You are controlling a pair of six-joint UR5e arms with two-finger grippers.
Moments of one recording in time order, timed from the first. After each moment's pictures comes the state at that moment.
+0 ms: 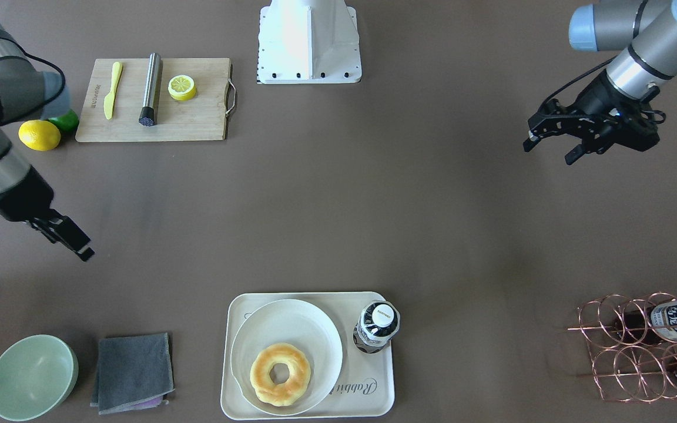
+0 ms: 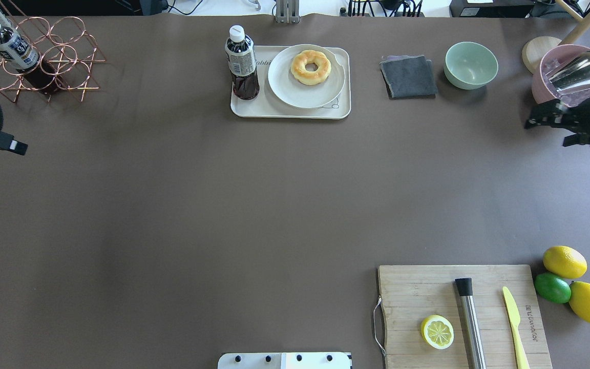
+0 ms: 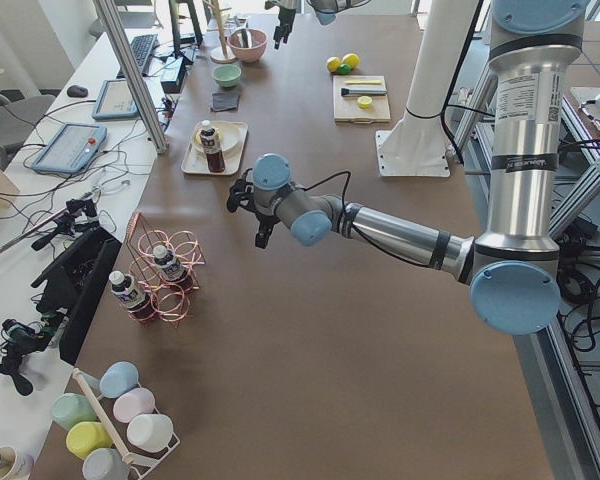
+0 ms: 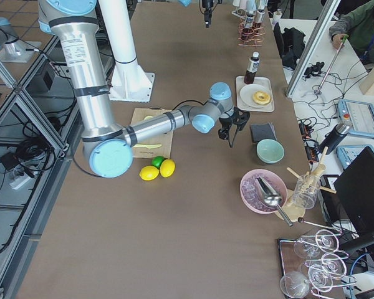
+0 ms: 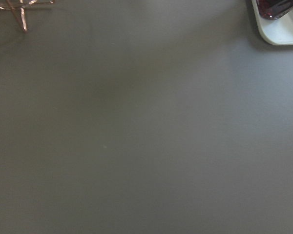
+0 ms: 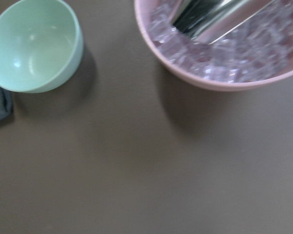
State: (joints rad) left arm -1.17 -1.56 -1.83 -2.08 -2.40 -0.55; right arm 1.12 -1.57 1.73 -1.02 2.14 1.16
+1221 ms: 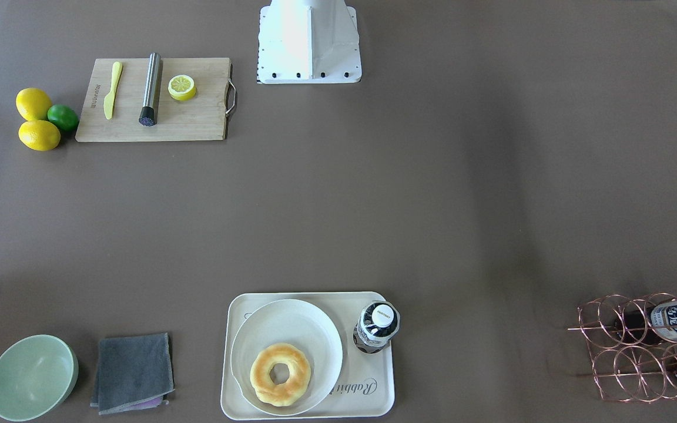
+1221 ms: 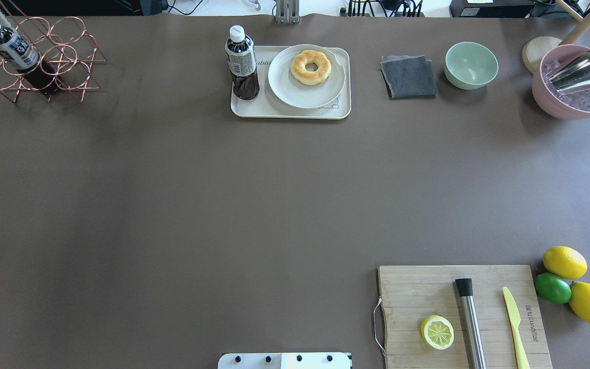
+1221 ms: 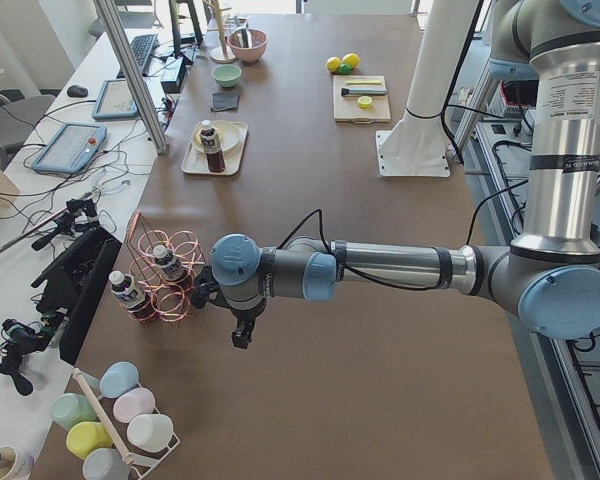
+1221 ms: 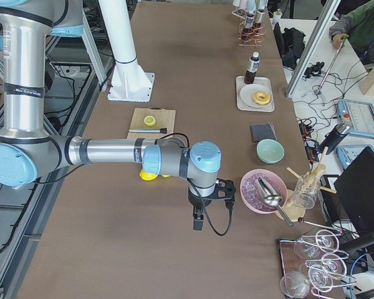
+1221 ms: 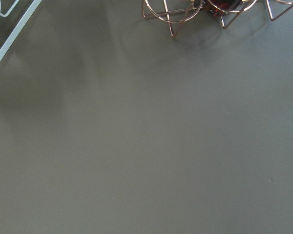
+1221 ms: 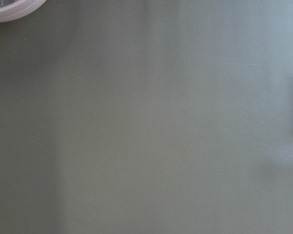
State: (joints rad) left arm -1.58 -1.57 -1.61 -1.60 -2.45 0.15; right arm 1.62 -1.68 1.73 -1.69 2.17 -0.05
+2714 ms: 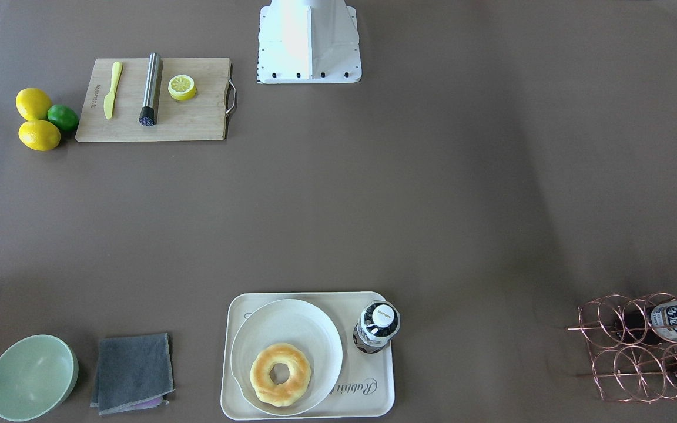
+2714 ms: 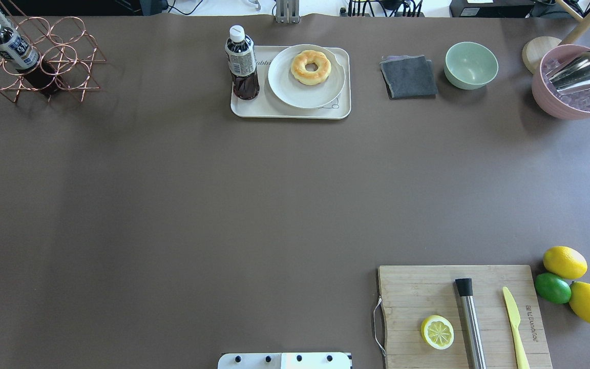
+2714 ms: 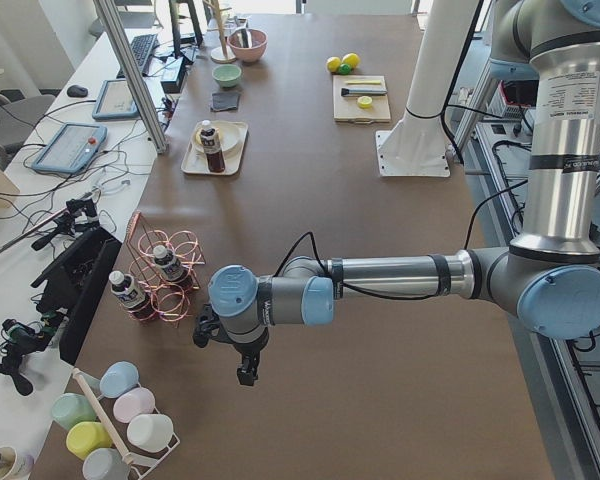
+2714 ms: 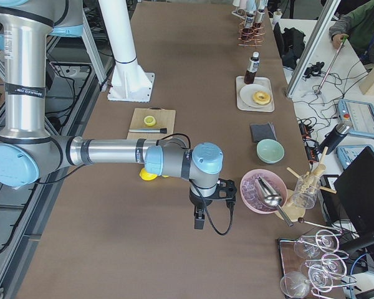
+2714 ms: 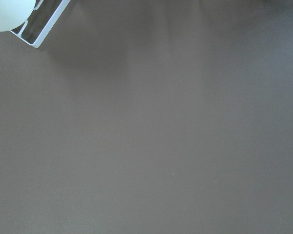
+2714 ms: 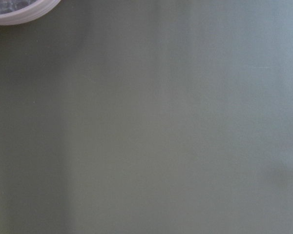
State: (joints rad) left arm -1.58 -1.58 -1.50 -1.61 -2.34 0.14; right arm 1.61 -1.67 1.72 -1.69 2.20 -0.05
